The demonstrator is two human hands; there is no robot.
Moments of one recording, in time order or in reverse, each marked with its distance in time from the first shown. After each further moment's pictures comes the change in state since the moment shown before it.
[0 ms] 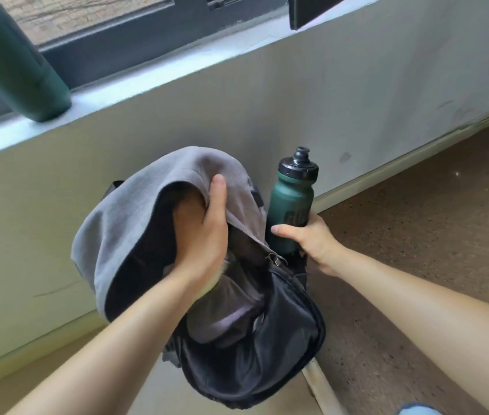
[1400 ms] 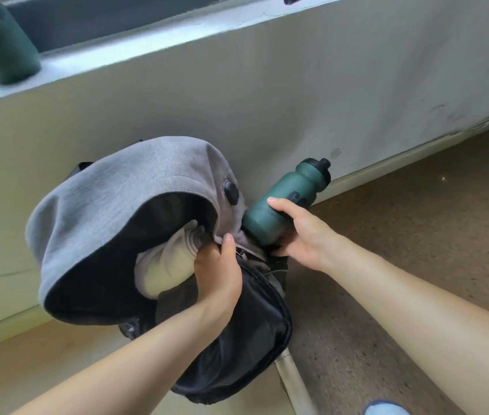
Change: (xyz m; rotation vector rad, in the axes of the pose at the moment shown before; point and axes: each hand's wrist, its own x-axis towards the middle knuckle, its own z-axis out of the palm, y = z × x) left_hand -0.042 -0.073 0.049 0.132 -0.025 -0.438; right_hand -0.008 -0.026 -0.008 0.463 -0.133 0.403
